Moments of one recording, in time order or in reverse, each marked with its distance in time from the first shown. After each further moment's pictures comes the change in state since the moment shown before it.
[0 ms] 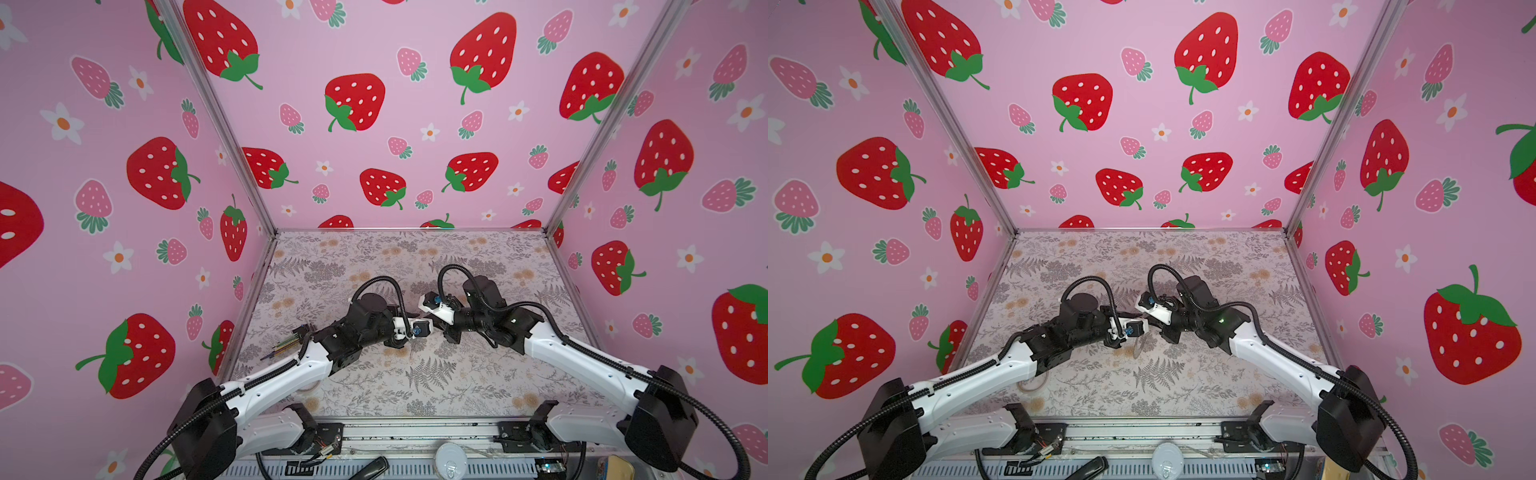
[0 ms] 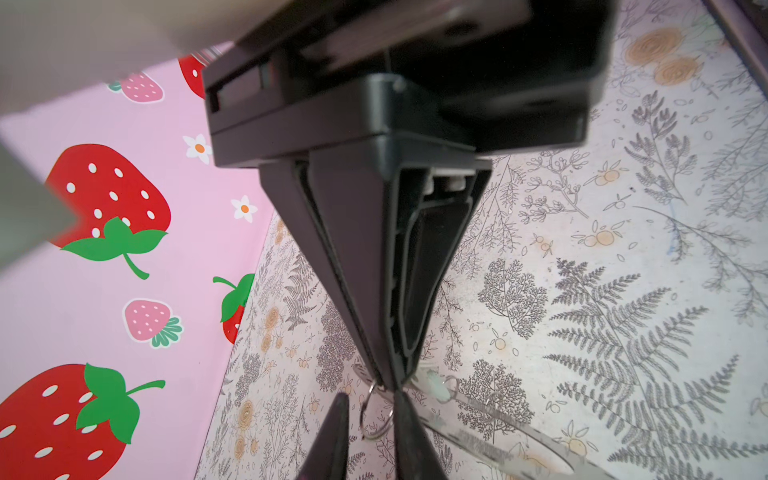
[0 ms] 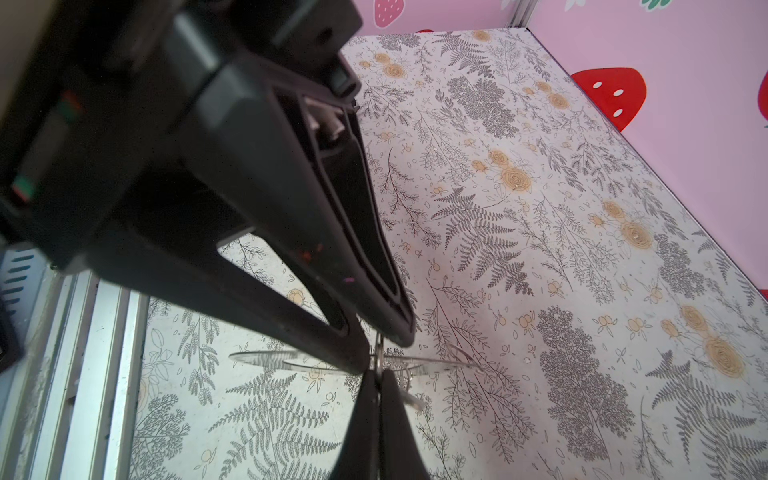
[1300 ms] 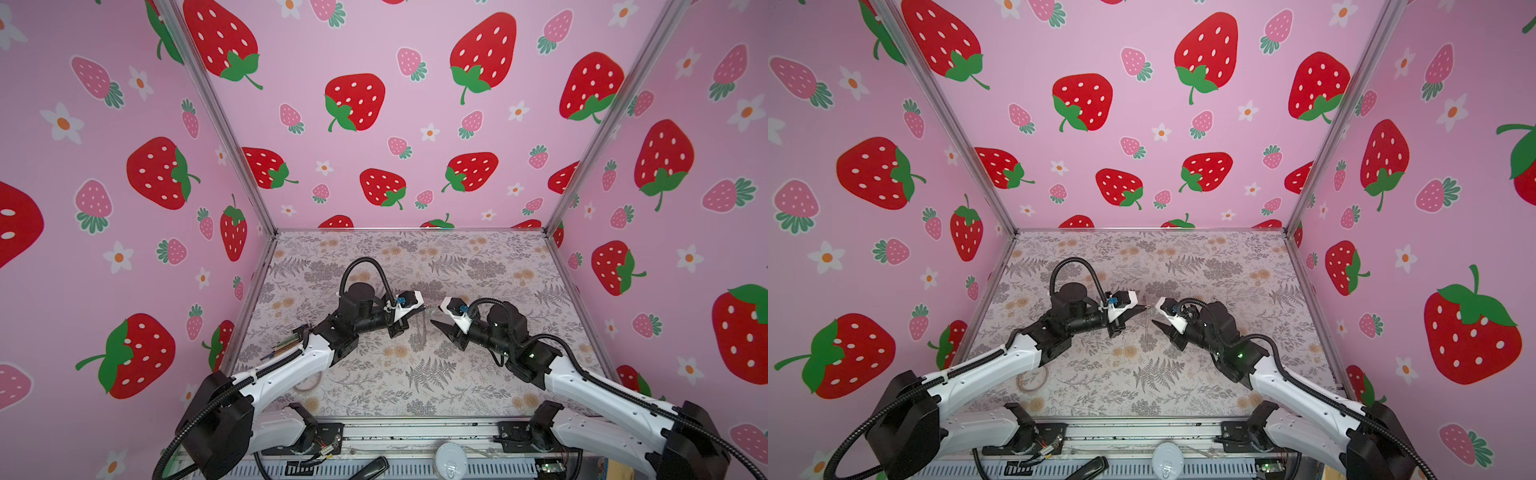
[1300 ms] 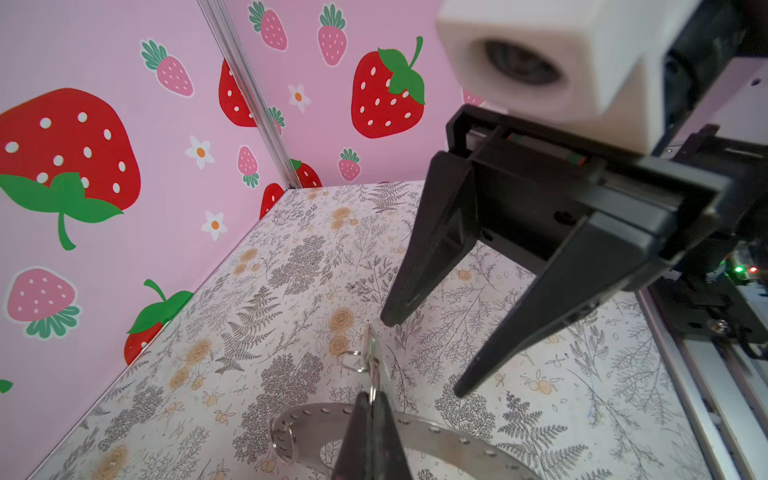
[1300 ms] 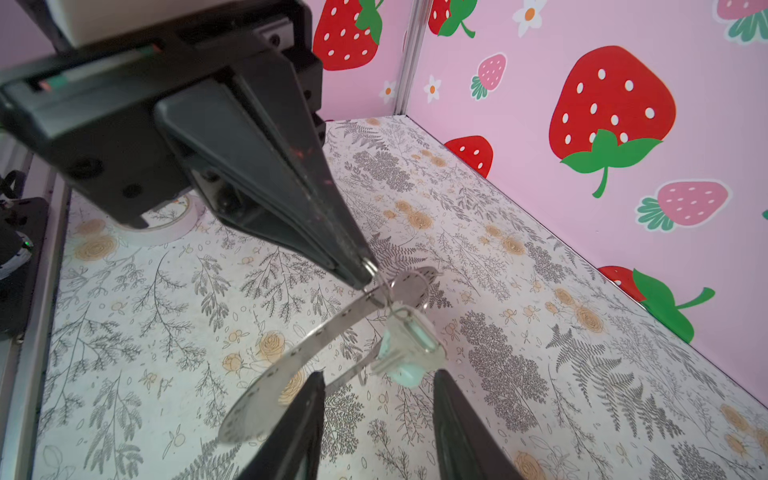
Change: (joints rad) left arm 0.135 0.058 -0.034 0.280 0.325 -0.472; right arm 0.022 -0.243 -0.343 0.467 0.219 0.208
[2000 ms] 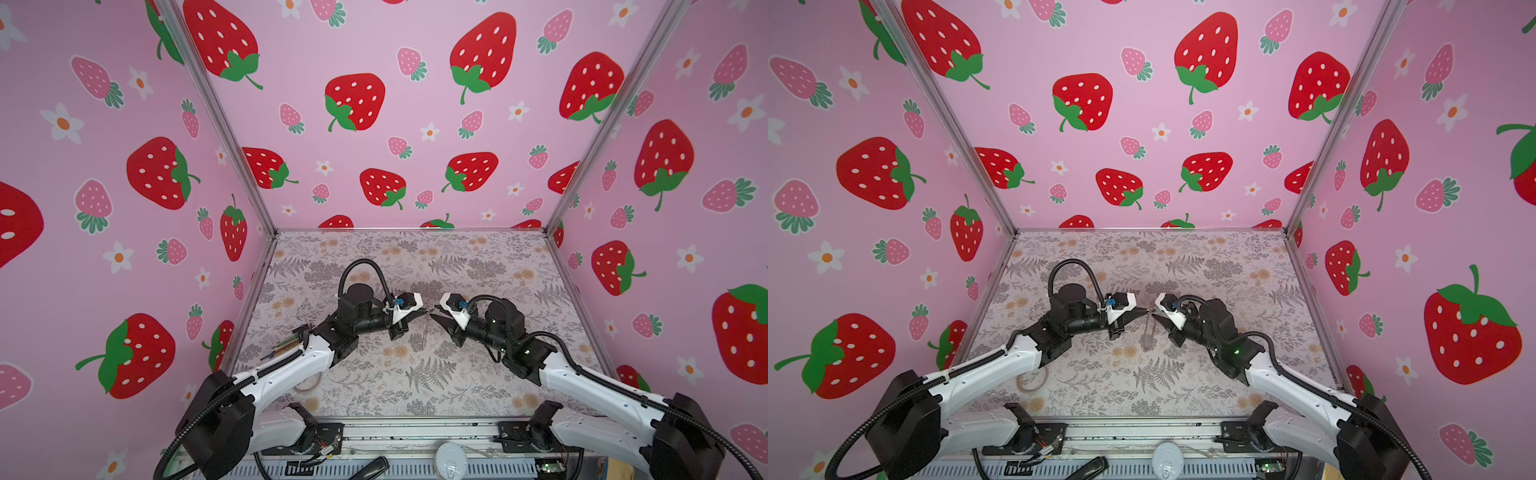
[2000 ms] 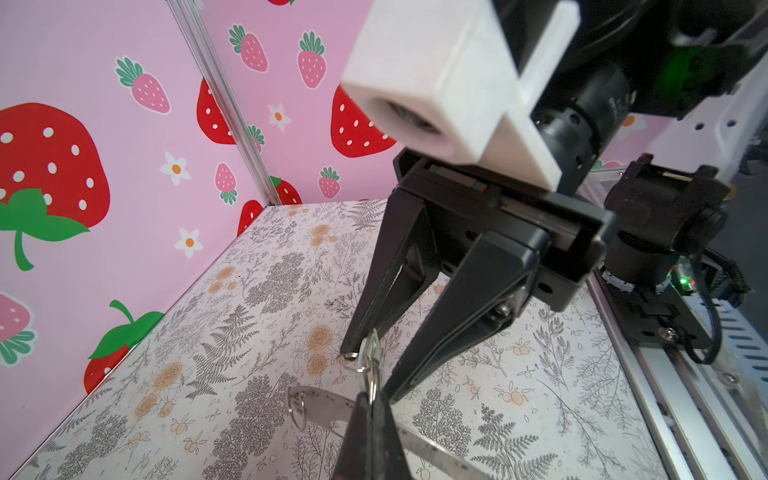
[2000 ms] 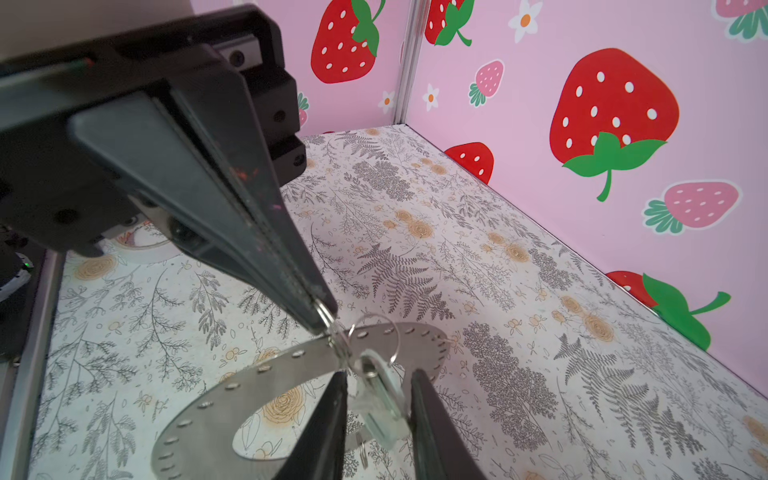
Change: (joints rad) left arm 0.000 0.000 -0.011 0.038 0.071 -0.018; right arm -0.030 0.037 0.005 0.048 -0.046 0.011
